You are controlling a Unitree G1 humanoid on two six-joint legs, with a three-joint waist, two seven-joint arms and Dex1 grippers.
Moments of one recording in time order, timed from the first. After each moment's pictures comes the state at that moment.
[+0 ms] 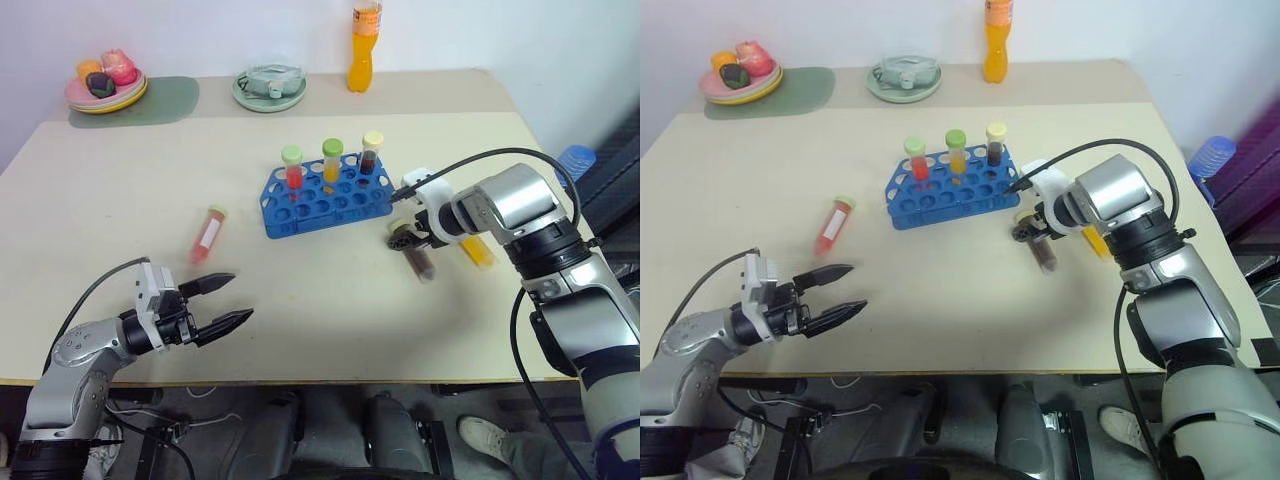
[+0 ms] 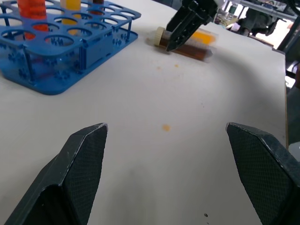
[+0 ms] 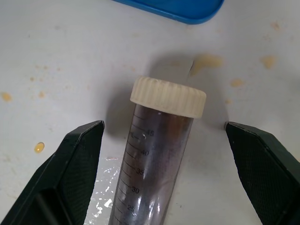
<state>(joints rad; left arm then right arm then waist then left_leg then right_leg) 0.09 0.62 0.21 -0.17 -0.60 0.24 -1.11 -1.05 -0.65 0.45 0.30 0.30 1.37 0.64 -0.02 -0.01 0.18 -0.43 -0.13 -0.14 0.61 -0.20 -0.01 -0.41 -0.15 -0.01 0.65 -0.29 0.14</state>
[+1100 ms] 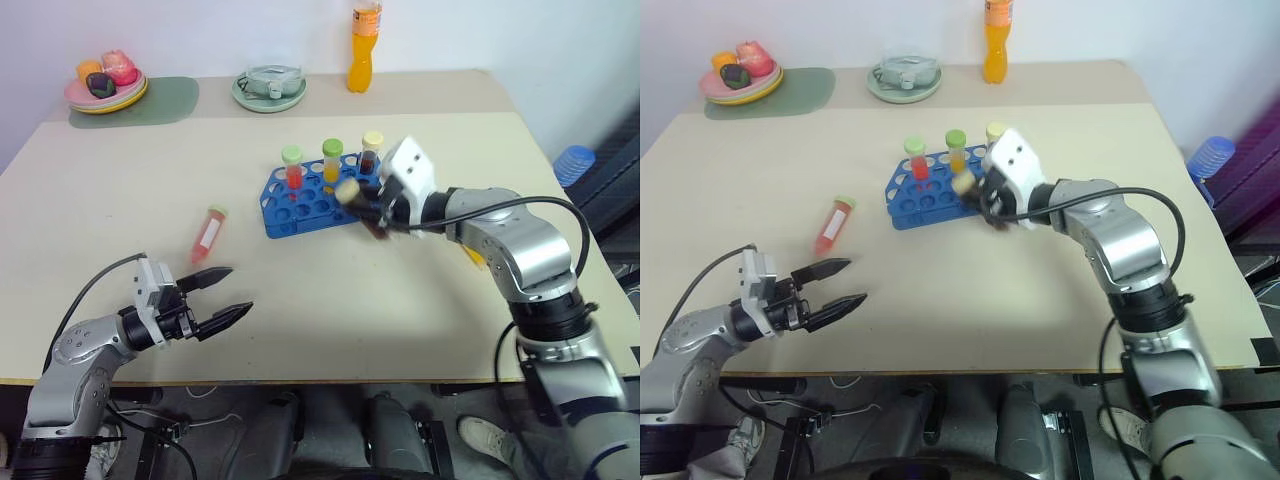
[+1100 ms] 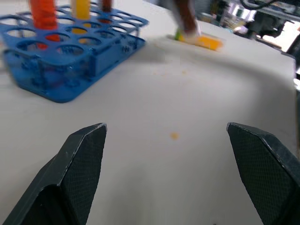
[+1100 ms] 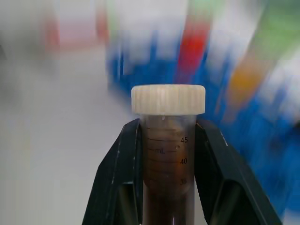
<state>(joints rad) 0.07 0.60 0.22 -0.18 -0.60 0.22 -1.07 -0.70 -0.44 0.07 -0.22 0.36 0.69 0.70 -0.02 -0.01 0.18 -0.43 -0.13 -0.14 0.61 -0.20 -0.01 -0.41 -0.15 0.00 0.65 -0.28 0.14</state>
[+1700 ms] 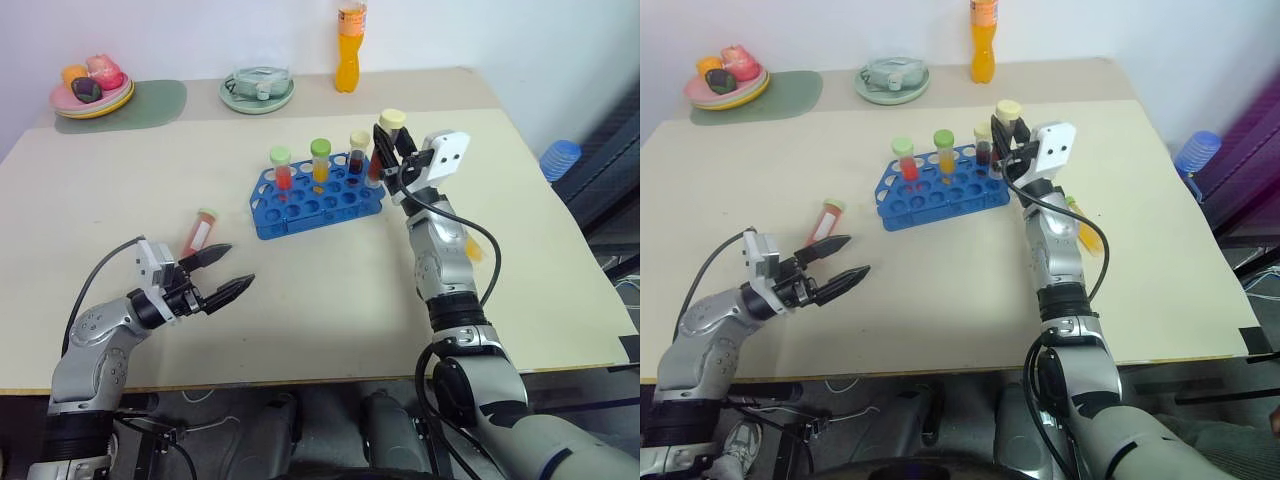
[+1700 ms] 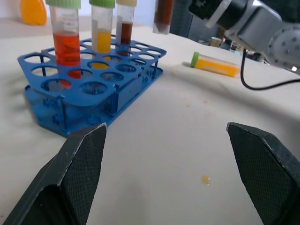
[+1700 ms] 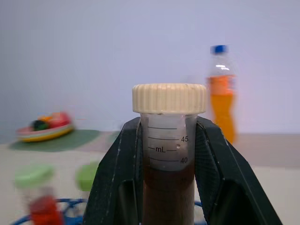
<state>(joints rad) -0.07 0.54 0.21 -0.04 -0.58 0.15 -1.06 -0.75 -0.07 -0.16 0.57 0.25 -0.33 0.39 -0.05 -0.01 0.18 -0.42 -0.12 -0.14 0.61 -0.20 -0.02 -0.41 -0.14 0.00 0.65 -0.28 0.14</state>
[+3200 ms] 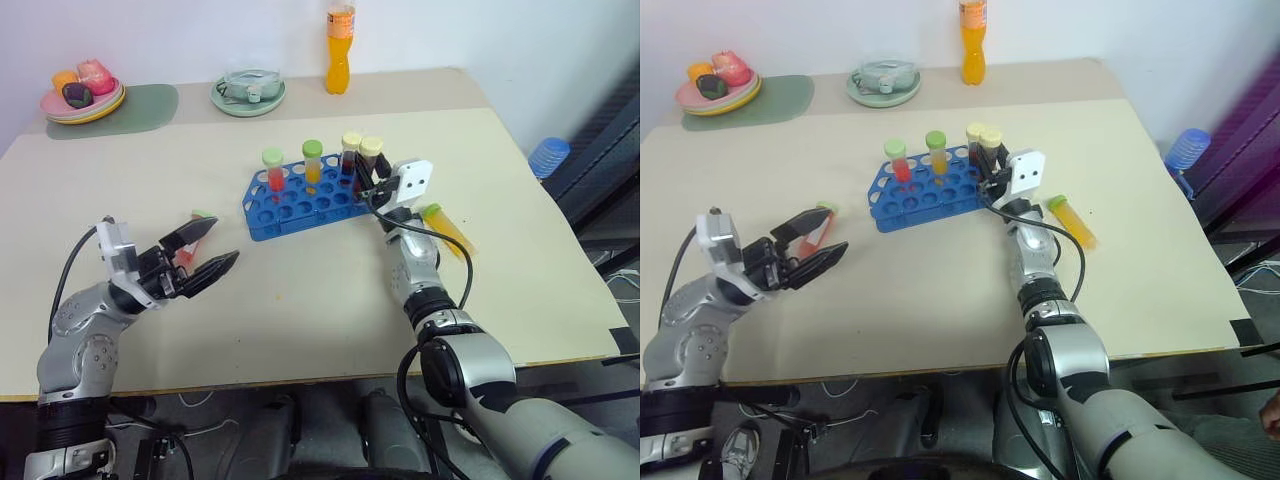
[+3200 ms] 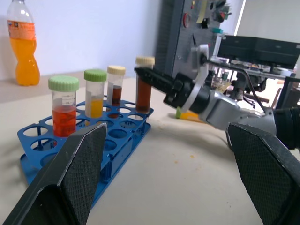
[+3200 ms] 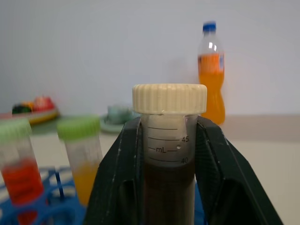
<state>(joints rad) -0.13 0.54 0.30 -0.07 -0.73 0.18 -1.11 -0.87 -0.03 -0.16 1.06 0.18 -0.64 0.38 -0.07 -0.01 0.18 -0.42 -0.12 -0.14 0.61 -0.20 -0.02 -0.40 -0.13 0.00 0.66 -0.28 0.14</state>
